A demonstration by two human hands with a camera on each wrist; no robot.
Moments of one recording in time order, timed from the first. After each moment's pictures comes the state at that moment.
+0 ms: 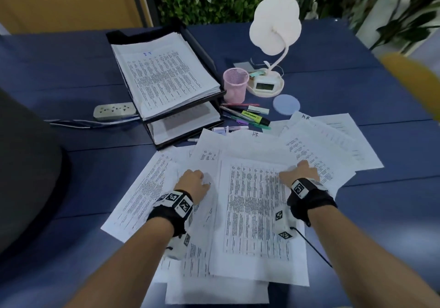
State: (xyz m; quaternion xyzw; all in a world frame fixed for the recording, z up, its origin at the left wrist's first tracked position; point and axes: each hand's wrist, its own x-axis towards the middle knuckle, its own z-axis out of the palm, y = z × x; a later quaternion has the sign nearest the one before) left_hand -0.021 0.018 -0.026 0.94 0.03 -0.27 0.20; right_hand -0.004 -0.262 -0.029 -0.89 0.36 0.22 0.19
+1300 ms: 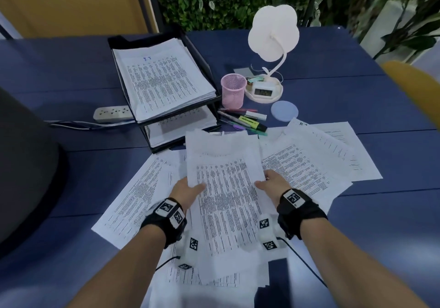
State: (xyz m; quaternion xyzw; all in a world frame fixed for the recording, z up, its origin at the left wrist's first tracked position) left_hand -0.038 0.004 -0.028 0.78 0.19 -0.19 0.56; right_hand -0.017 -0.236 -0.035 -0.78 0.22 0.24 0.53
